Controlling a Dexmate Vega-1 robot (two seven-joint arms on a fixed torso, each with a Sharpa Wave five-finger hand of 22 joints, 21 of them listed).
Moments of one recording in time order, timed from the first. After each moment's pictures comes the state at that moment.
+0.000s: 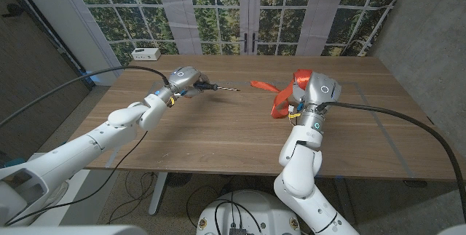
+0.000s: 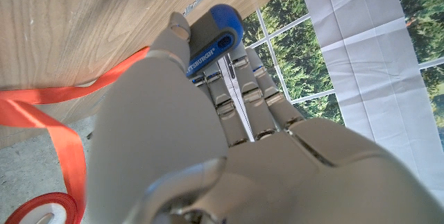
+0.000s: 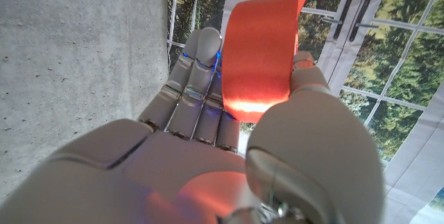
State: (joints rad) left arm 0.72 0.90 0.66 -1.54 0.77 -0.10 0.43; left_hand 1.24 0.02 0.34 -0.16 0.17 0.90 -0.01 0.36 0.21 0.90 -0.10 0.39 0.41 0.90 0.03 0.52 0.28 0.48 -0.04 0.67 0.26; right arm -1.20 -0.21 -0.65 -2.09 -1.44 -1.05 -0.30; right_hand 0.86 -0.01 0.23 -0.13 0.24 0.95 0.05 0.54 0.30 1.00 0.00 0.87 0.36 1.01 -0.12 1.03 0.97 0.67 -0.06 0.76 0.28
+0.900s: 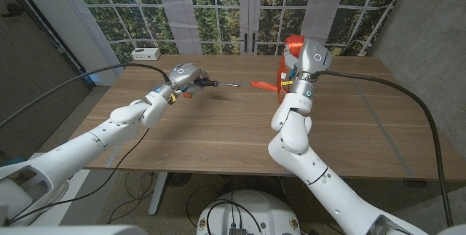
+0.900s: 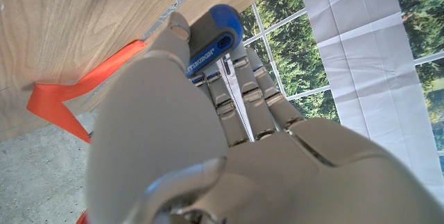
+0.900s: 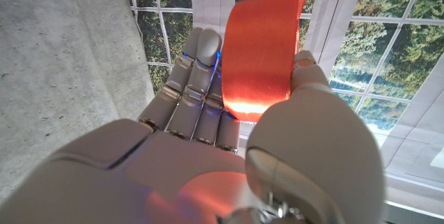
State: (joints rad) left arm 0.69 0.88 0.66 -1.52 0.77 -0.09 0.43; left_hand 1.24 0.02 0.34 -0.16 0.17 0.90 -0.01 0.35 0.21 0.90 -0.10 0.38 0.42 0.90 0.03 0.51 0.29 0.47 -0.04 0.69 0.26; right arm -0.92 -0.22 -0.68 -2.00 -1.10 -1.01 -0.50; right_hand 0.87 -0.02 0.24 -0.11 0.24 0.97 0.05 0.54 0.30 1.00 0.00 0.87 0.36 1.02 -0.12 1.01 1.01 0.69 -0.07 0.81 0.27
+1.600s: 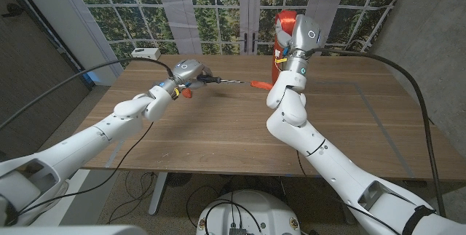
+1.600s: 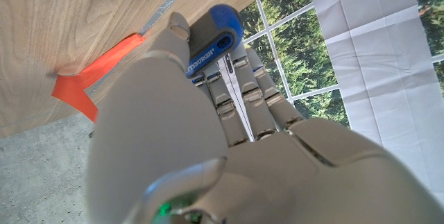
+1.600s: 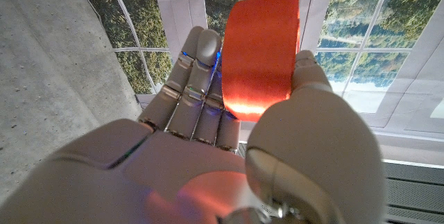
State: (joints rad) left arm 0.64 0.86 0.68 -1.52 0.76 -0.10 0.37; left_hand 1.24 0.02 0.34 -0.15 0.17 0.90 -0.01 0.36 0.21 0.90 -0.09 0.36 0.45 0.90 0.03 0.51 0.29 0.47 -0.04 0.71 0.25; right arm -0.73 -0.25 -0.72 -1.94 -0.90 -0.95 -0.61; right_hand 0.87 -0.02 0.23 -0.10 0.24 0.98 0.05 0.53 0.30 1.02 0.00 0.88 0.36 1.03 -0.12 0.99 1.04 0.69 -0.07 0.85 0.26
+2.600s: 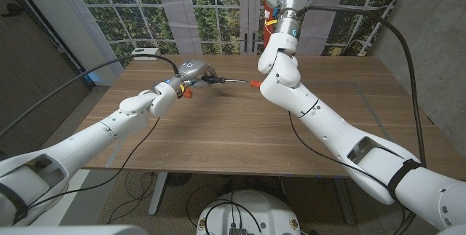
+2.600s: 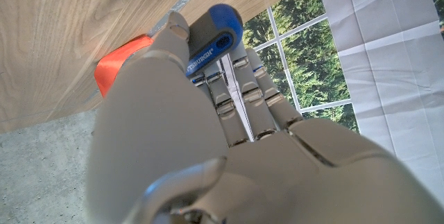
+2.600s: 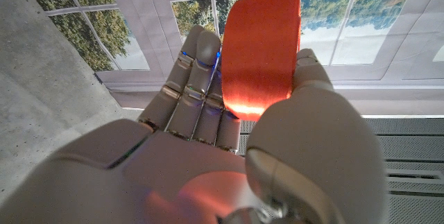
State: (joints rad) left arm 0.60 0.82 0.69 -1.51 0.72 -0.09 0.28; left_hand 1.24 0.02 0.33 -0.16 0.17 0.91 -0.01 0.35 0.22 0.92 -0.08 0.35 0.49 0.90 0.03 0.52 0.36 0.47 -0.05 0.75 0.25; right arm -0.46 -0.23 -0.78 -1.83 -0.77 -0.91 -0.65; right_hand 0.88 -0.03 0.23 -0.10 0.23 1.00 0.05 0.53 0.30 1.03 0.01 0.88 0.36 1.04 -0.12 0.98 1.09 0.70 -0.07 0.90 0.24
